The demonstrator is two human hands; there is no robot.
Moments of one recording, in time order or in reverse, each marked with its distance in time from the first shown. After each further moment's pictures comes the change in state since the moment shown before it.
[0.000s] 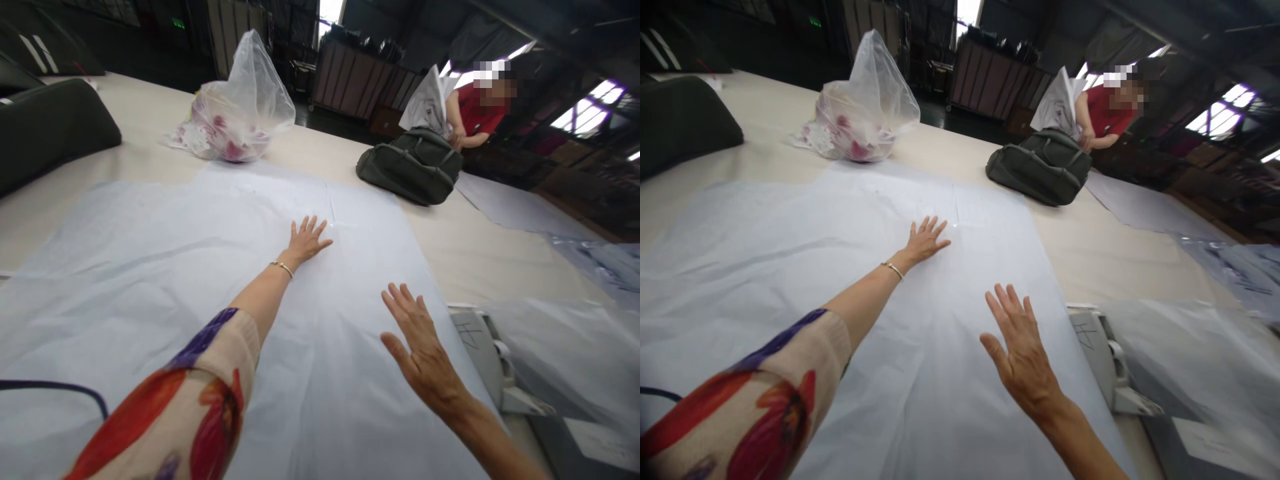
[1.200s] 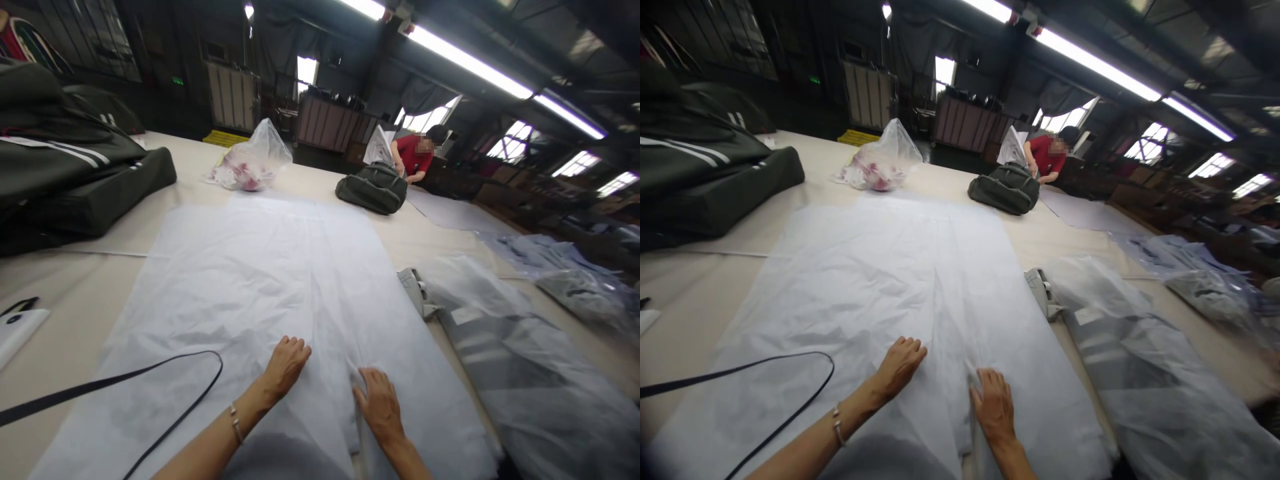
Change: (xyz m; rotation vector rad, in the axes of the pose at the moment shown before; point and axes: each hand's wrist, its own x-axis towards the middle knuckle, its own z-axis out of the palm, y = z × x) left_hand -0.441 0.090 -0.032 0.105 -0.169 0.315; right_hand -0.287 -0.133 0.063 -0.196 0.173 0.261
